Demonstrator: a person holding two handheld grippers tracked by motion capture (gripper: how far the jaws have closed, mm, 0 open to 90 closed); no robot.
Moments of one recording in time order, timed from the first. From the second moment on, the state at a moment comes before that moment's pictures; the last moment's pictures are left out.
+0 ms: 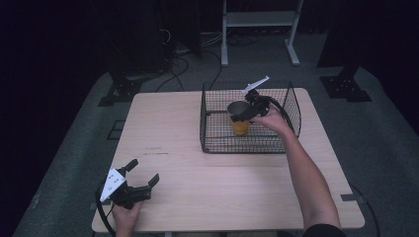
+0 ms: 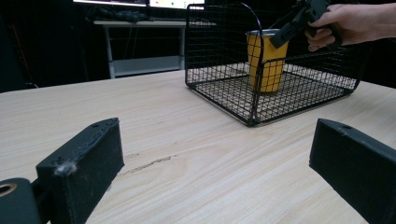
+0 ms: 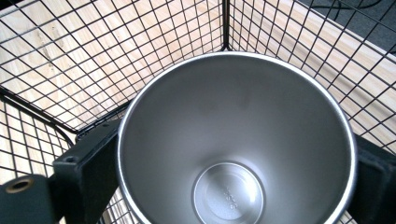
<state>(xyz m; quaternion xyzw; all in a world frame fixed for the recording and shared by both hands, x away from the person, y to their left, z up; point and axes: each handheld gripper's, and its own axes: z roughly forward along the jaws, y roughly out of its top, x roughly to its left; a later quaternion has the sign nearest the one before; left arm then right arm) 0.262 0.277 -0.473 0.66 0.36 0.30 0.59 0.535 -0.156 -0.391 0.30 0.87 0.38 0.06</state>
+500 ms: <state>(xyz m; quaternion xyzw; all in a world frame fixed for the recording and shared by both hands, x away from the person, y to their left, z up) 0.262 0.277 -0.473 0.66 0.36 0.30 0.59 0.528 -0.161 -0.393 0.30 0.87 0.38 0.07</state>
